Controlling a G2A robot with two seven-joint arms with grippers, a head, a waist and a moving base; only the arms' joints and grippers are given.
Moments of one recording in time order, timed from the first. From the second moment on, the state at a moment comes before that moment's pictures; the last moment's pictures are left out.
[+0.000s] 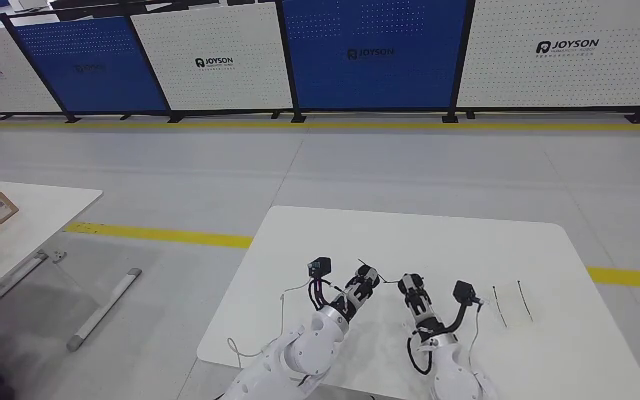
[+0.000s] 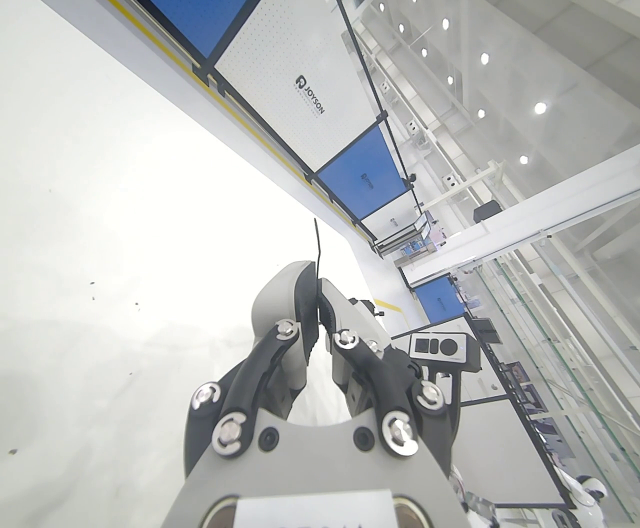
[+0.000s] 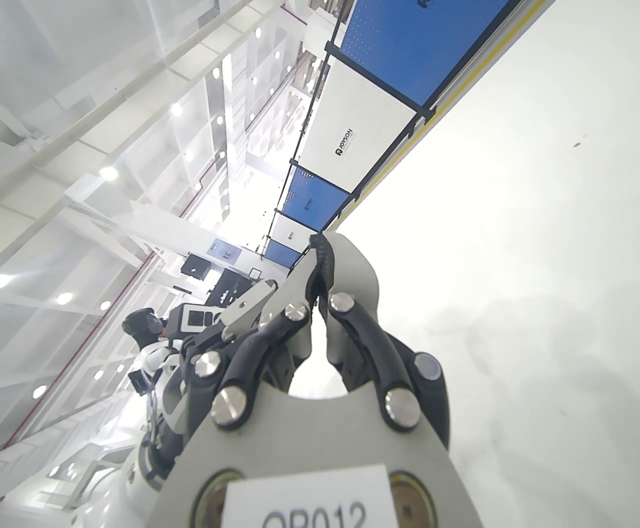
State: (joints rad) left arm 1.35 -1.29 -0.95 -1.49 0.23 0.00 0.11; right arm -1.40 -1.46 1.11 -1.32 -0.36 -0.25 -0.08
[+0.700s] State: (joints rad) left arm 1.35 -1.29 -0.95 -1.49 0.23 0.00 0.11; right arm -1.42 -1.45 1.13 -1.32 -0.38 -0.30 -0.12
